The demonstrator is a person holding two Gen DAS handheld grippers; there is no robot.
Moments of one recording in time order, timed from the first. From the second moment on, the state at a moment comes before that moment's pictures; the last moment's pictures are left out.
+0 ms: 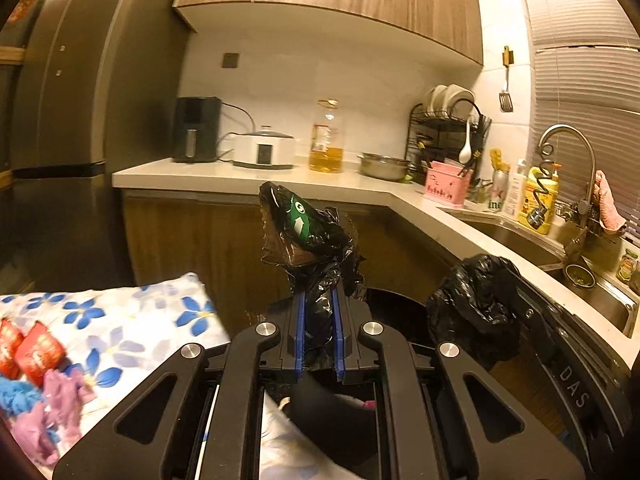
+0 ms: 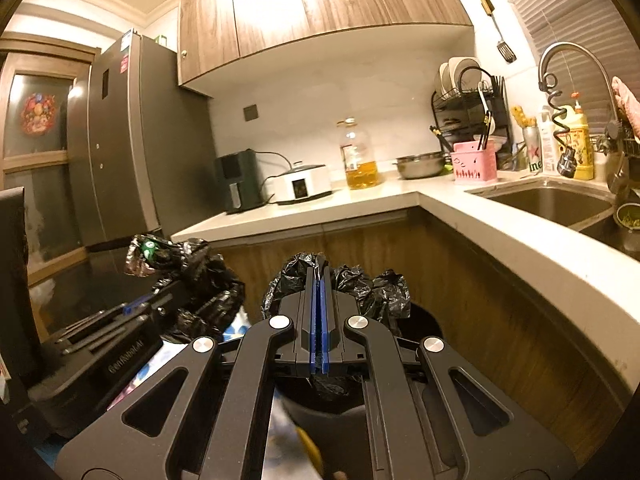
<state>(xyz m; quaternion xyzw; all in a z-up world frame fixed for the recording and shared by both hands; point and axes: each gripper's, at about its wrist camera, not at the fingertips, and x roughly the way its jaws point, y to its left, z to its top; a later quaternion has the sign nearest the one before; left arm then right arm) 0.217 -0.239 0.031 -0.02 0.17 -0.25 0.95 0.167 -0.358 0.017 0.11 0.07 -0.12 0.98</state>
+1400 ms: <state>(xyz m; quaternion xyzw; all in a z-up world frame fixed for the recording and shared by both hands) 0.270 -0.295 -0.007 0.03 0.21 -0.30 0.93 0.224 -0.402 -0.010 0.12 0.12 -0.12 0.98</state>
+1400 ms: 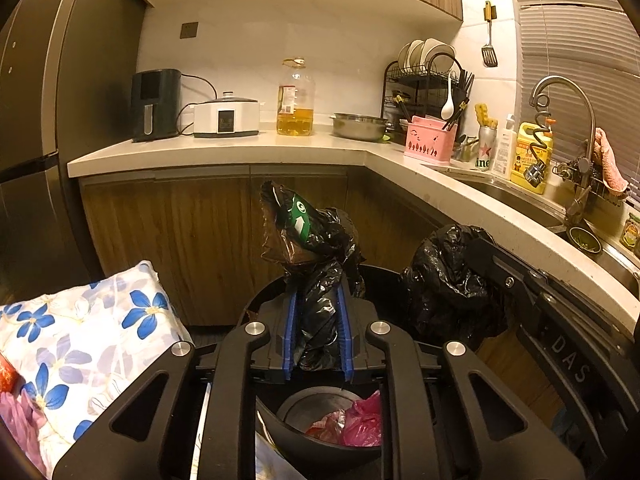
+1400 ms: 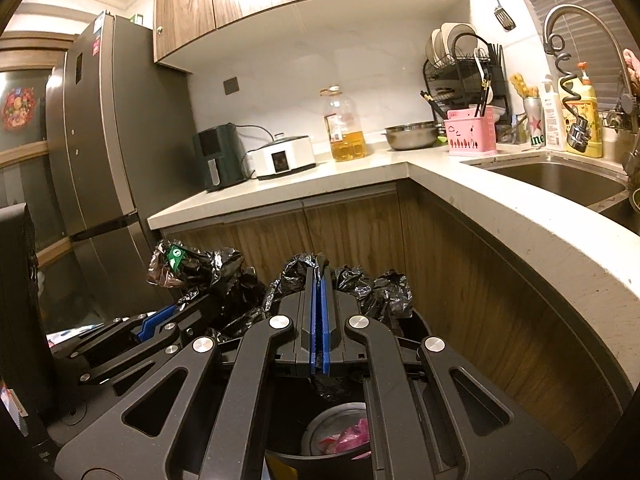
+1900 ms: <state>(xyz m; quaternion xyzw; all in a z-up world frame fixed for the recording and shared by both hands) 0.274 -0.272 -0.014 0.01 0.21 -0.26 0.94 0.224 -0.404 -0.012 0.14 0.12 -0.13 0.97</state>
